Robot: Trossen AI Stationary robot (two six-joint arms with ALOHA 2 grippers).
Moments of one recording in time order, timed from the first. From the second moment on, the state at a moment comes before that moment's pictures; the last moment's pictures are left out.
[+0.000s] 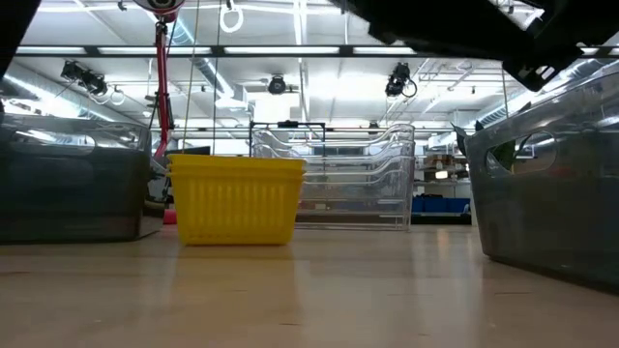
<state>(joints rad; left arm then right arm) -0.30 2.11 1.65 -0.13 0.02 0.36 0.41 0.75 0.59 -0.46 0.13 0.45</state>
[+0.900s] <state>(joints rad) -0.29 2.25 1.85 -0.44 0.15 0.54 0.41 0.72 0.59 -0.49 0.21 0.43</state>
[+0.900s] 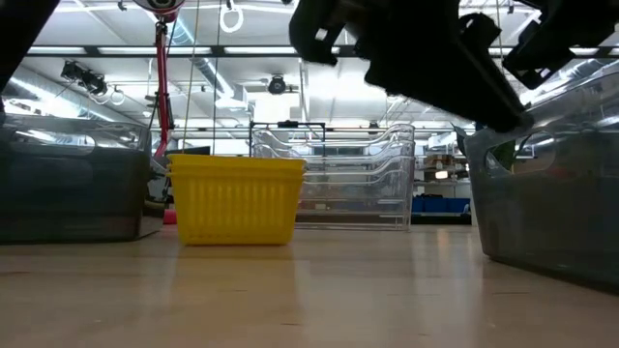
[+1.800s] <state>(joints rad) -0.32 2.29 1.85 -0.46 0.25 0.37 0.41 0.58 0.59 -0.41 0.22 0.28</state>
